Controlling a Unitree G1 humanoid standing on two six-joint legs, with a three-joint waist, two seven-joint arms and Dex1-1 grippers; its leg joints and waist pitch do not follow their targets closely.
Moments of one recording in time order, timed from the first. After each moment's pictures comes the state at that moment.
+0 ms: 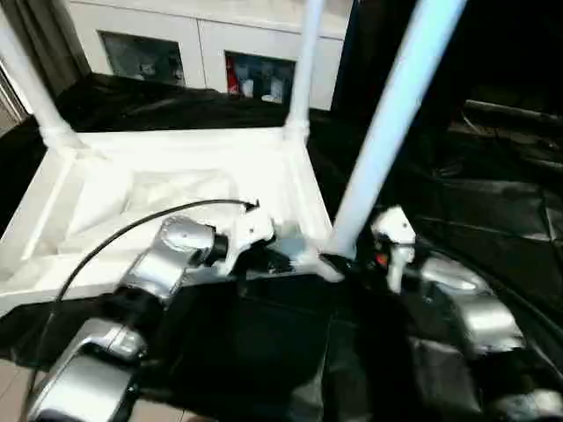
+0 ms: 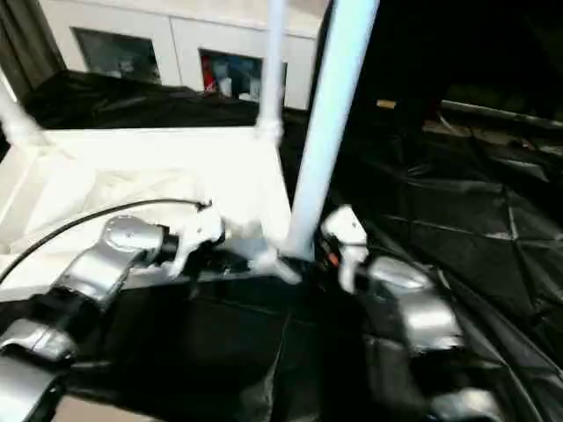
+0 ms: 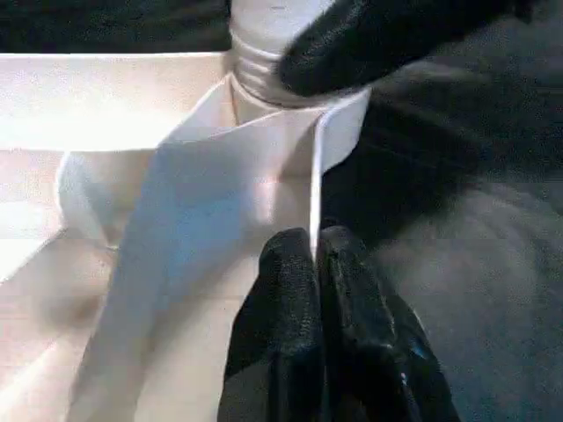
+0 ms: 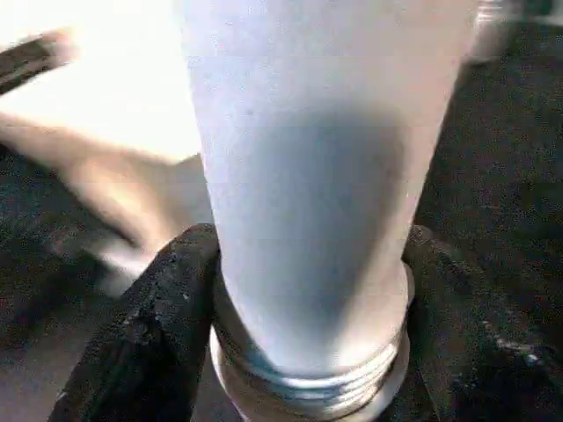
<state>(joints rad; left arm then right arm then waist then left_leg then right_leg) -0.67 0.23 -0.30 0.68 0.07 0.12 -0.96 -0.37 -0.19 0.05 0.45 0.18 0.16 0.52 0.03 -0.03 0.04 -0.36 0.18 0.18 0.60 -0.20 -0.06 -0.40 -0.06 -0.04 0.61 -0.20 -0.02</state>
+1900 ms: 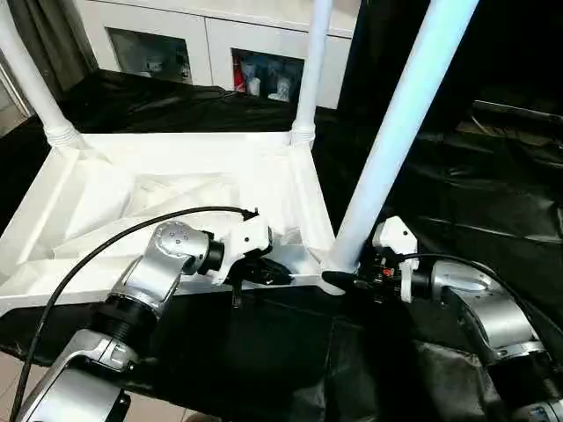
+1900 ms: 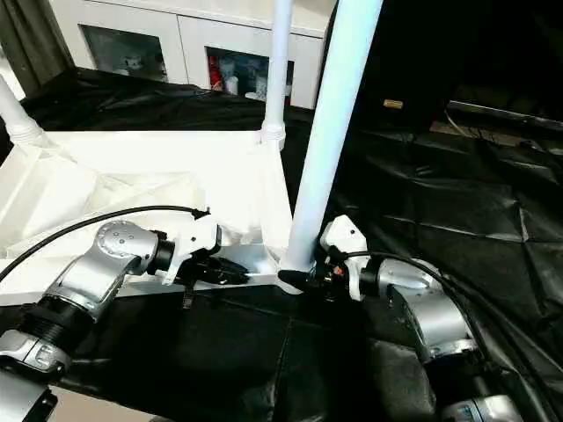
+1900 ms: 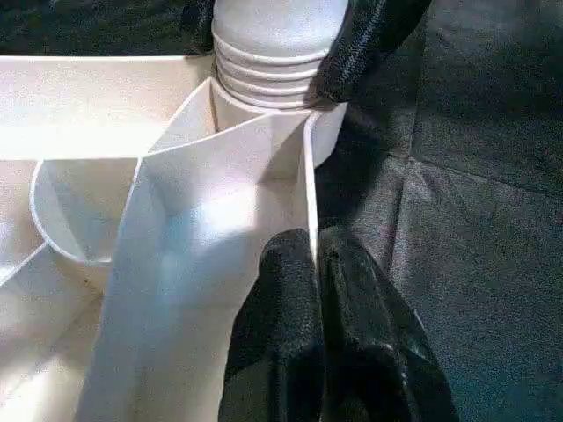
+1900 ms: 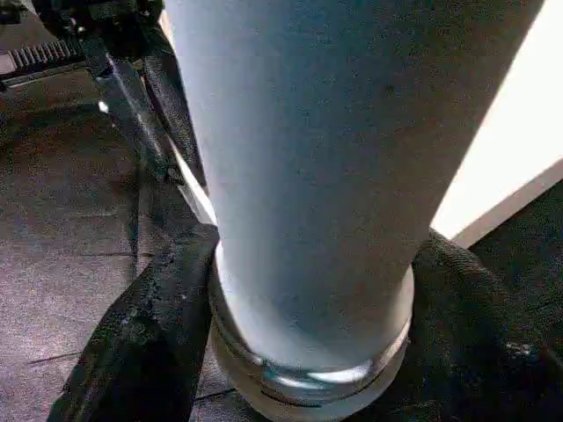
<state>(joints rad) -0.56 0.37 -0.32 0.50 -0.01 0.09 -1.28 -0.28 -0.42 0.17 0.25 0.20 0.19 1.00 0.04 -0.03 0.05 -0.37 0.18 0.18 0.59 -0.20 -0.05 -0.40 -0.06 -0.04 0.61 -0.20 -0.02</state>
